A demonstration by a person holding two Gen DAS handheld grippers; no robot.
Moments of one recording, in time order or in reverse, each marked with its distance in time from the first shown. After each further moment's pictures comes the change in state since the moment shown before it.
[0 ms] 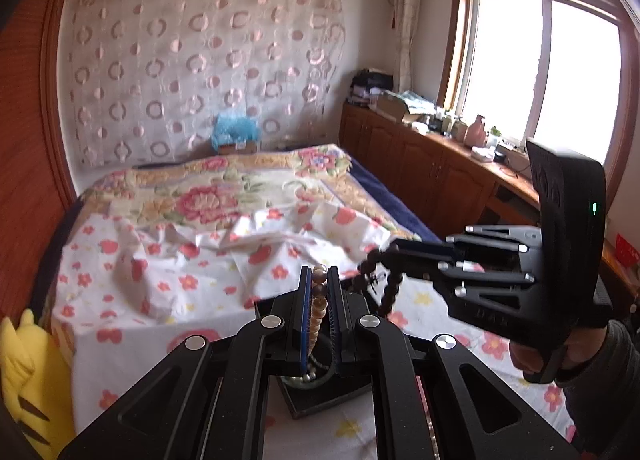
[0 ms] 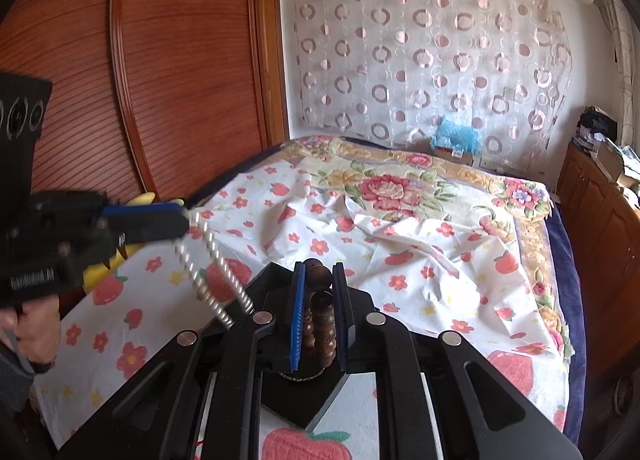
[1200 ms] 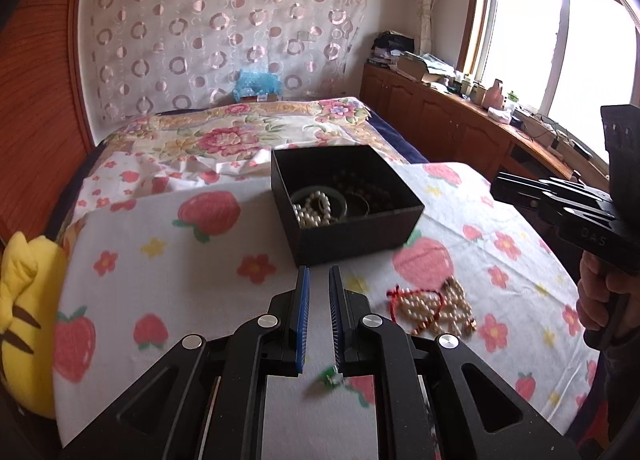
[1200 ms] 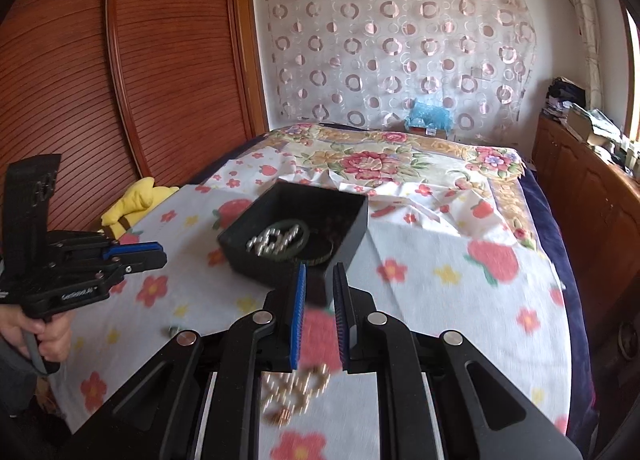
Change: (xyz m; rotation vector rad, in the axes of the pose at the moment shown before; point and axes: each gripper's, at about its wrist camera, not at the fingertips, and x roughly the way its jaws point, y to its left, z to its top) left arm -0.039 -0.009 -0.121 -0.044 0.114 0.070; right arm -0.089 0.024 -0.113 0.094 -0.009 -0.064
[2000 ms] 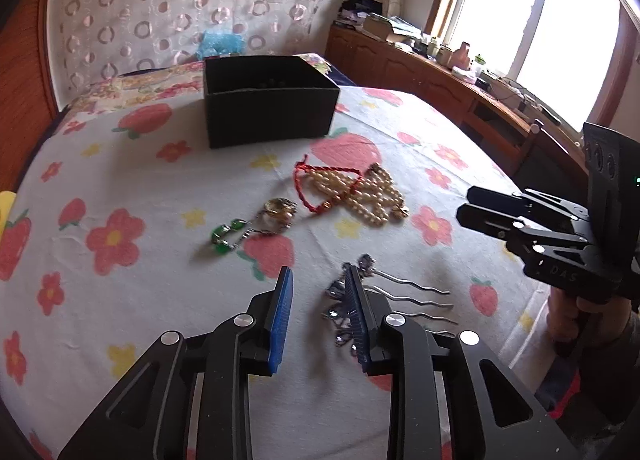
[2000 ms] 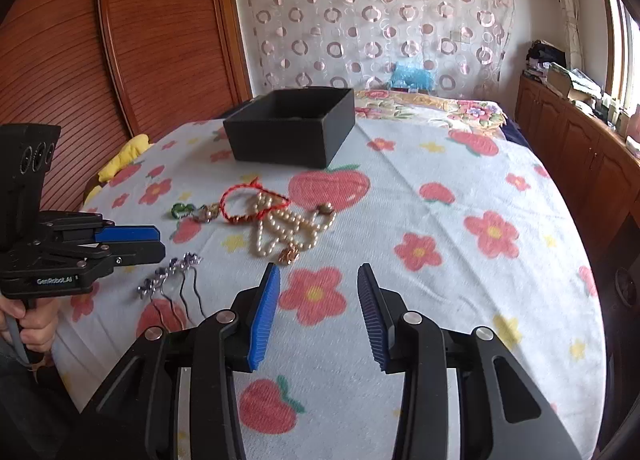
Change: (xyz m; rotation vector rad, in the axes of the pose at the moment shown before) left arm 0.001 -0.052 -0.080 0.015 0.132 -0.134; right arm -0.021 0.017 -0.112 0.061 0.098 -0.047
